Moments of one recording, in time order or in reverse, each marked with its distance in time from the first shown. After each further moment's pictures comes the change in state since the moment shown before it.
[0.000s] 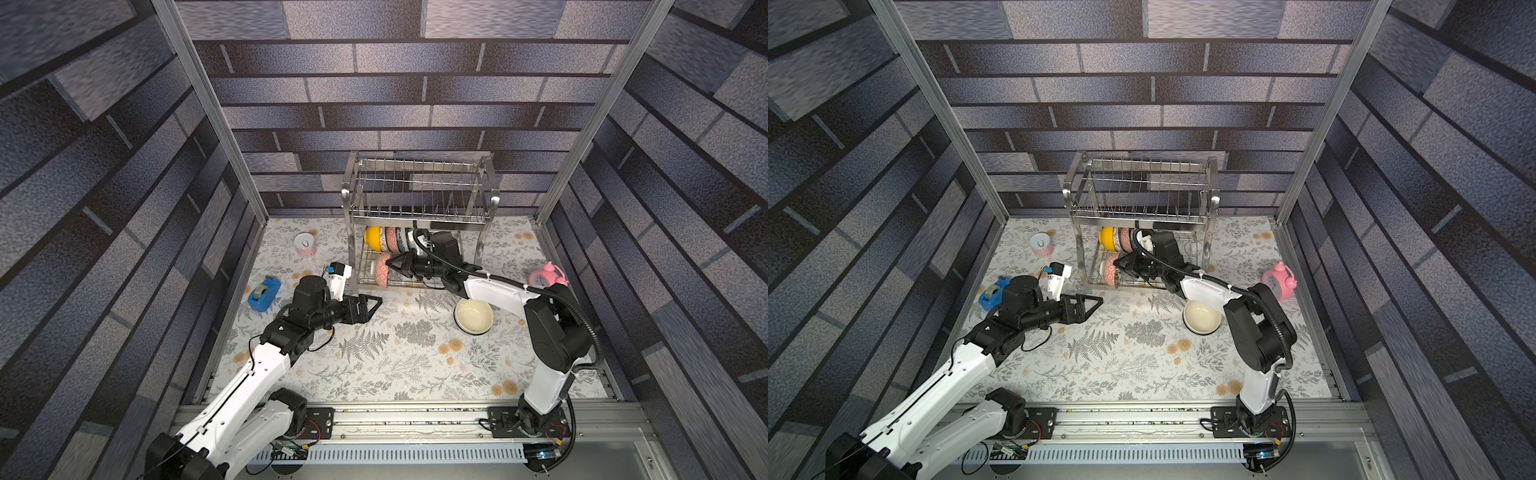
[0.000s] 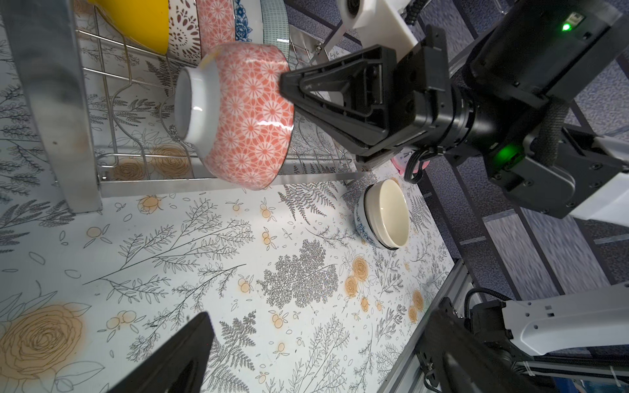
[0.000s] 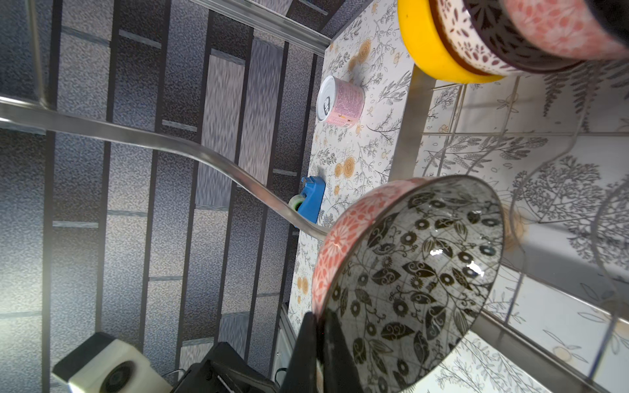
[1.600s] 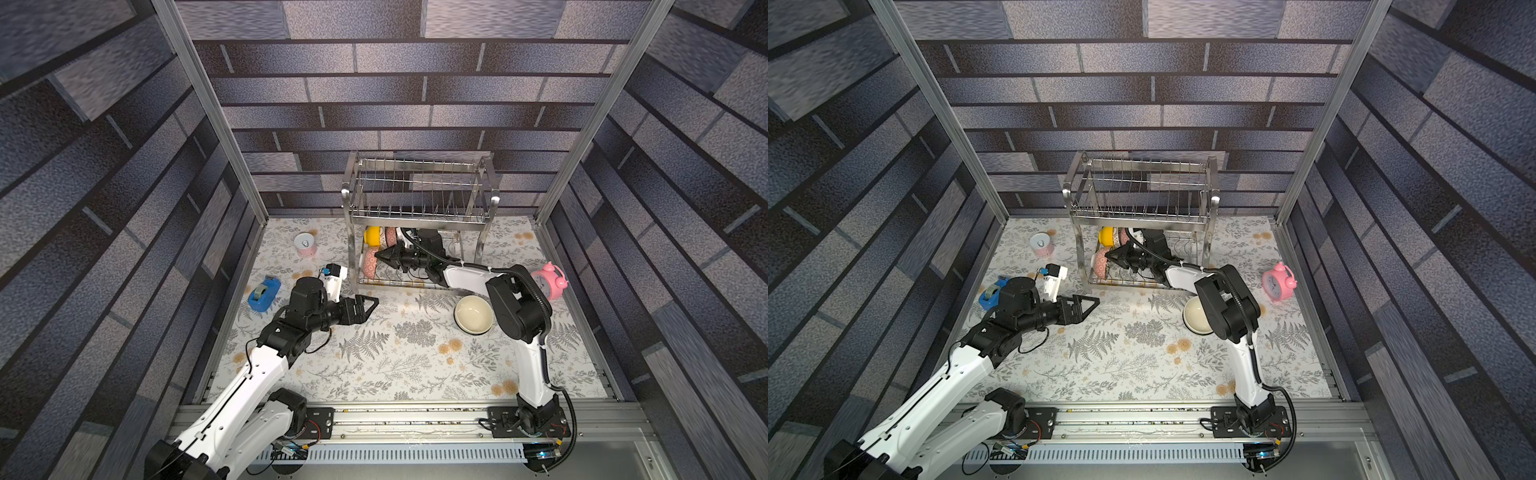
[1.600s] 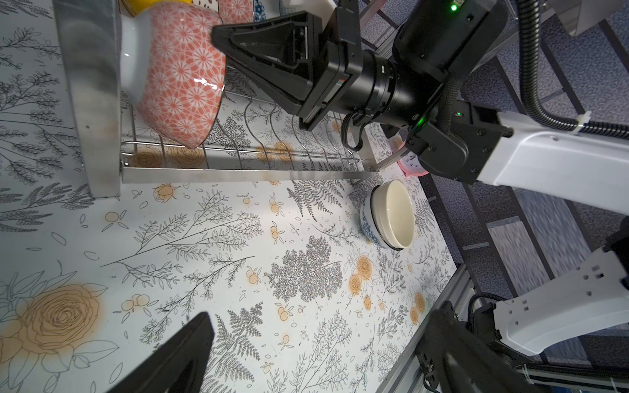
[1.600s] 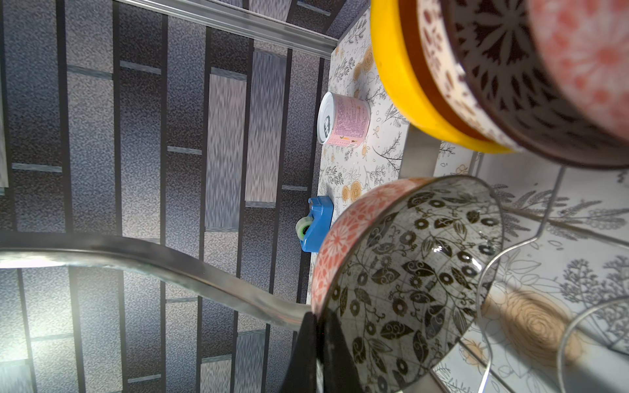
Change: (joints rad) left arm 0.026 -0.025 -0.002 -0.038 0.000 -0.011; right arm -0.015 0.307 0.228 0.128 -0.088 0.094
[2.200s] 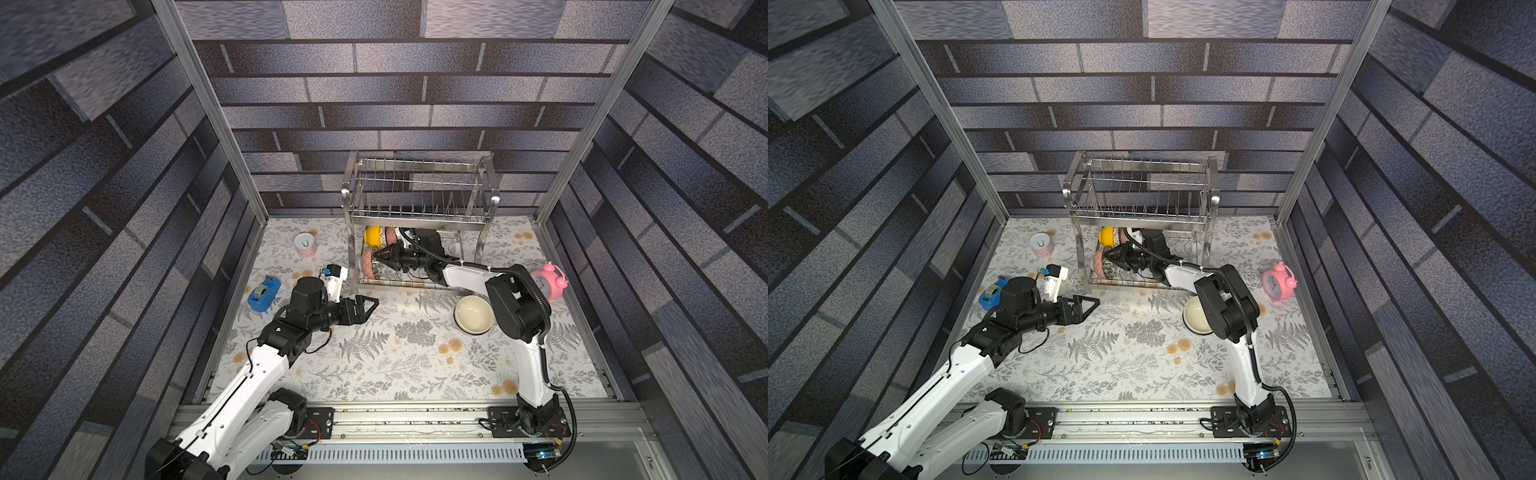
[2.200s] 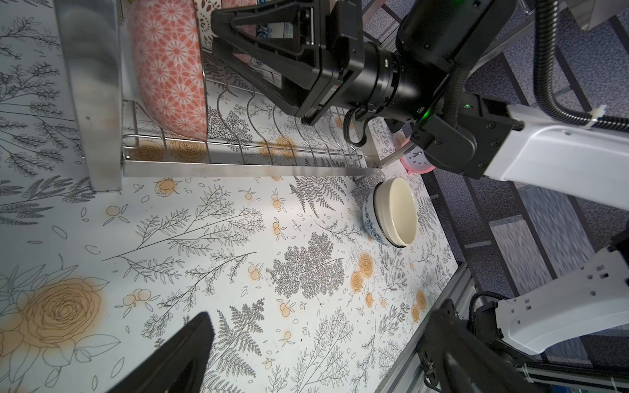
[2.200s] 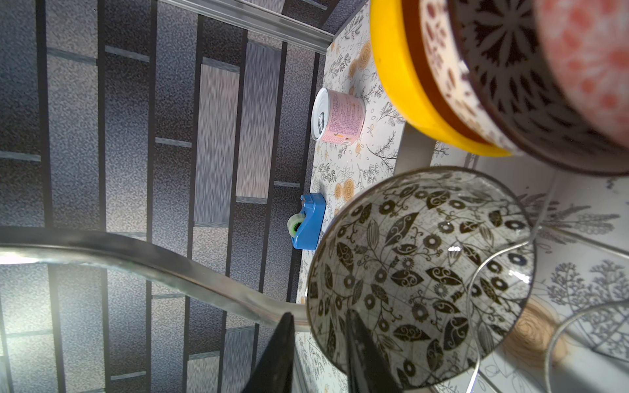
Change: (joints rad) left arm 0.000 0.009 0.002 -0.017 0.000 0.001; right arm -0.001 0.005 0.012 -0.032 -0.004 -0.054
